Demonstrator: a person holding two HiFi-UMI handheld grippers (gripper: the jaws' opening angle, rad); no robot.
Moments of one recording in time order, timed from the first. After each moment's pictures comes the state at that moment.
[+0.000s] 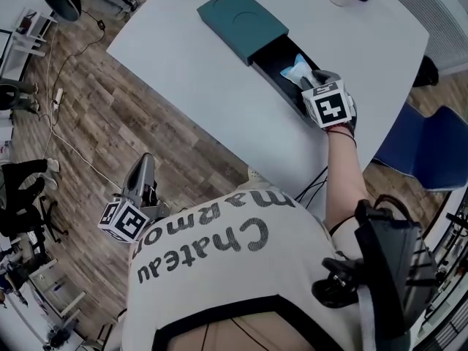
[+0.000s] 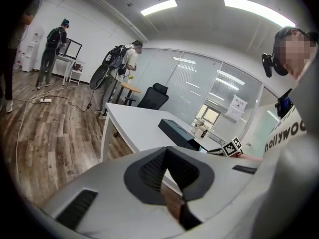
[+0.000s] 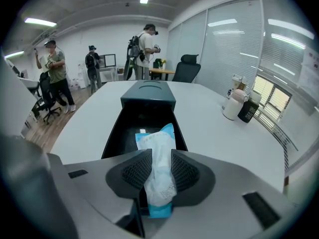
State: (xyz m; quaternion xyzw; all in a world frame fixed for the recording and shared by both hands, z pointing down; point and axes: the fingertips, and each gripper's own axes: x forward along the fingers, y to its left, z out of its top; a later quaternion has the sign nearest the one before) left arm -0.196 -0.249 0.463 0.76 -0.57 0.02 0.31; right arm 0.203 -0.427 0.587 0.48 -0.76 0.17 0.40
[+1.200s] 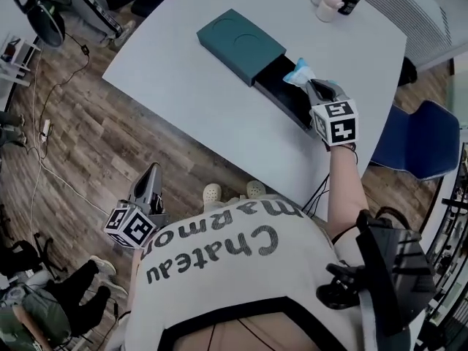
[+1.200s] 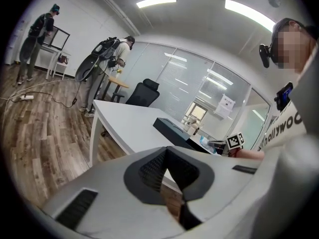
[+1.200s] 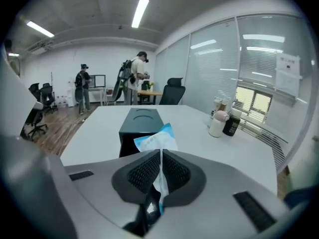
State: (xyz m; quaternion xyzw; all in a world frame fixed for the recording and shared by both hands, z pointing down) left arm -0.222 -0.291 0.484 0.81 -0.50 0.02 0.31; right arm 0.194 -0.437 0.527 0.56 -0.77 0.13 0.28
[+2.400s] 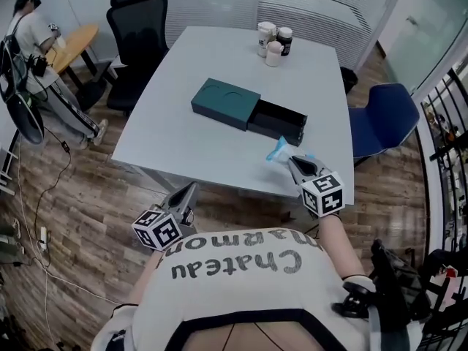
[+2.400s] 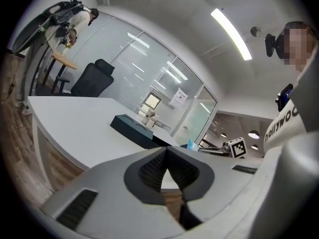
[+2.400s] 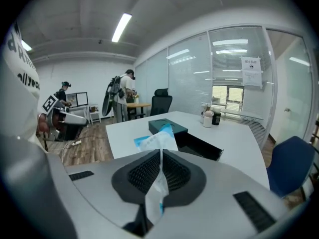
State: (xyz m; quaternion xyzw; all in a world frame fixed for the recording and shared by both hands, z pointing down) left arm -0.203 -0.333 0.451 0.93 -0.21 0.03 0.30; right arm 0.065 -0.258 0.470 0.66 -0.71 0.17 0.19
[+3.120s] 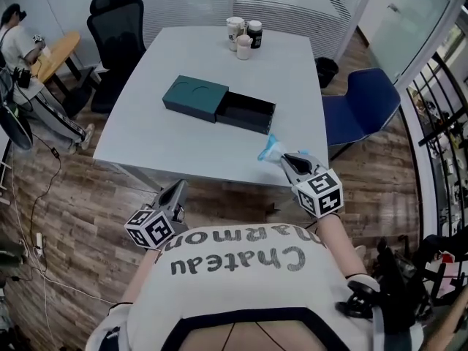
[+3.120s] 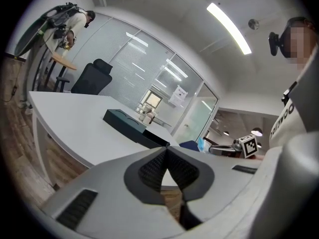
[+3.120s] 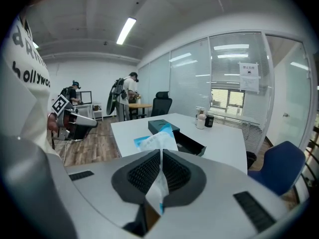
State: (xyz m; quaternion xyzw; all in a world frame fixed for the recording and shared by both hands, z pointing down) left arm -0.158 -0.274 0.444 0.93 -0.22 0.04 0.29; right arm 0.103 -0.173 0.439 0.65 -0.71 0.15 0.19
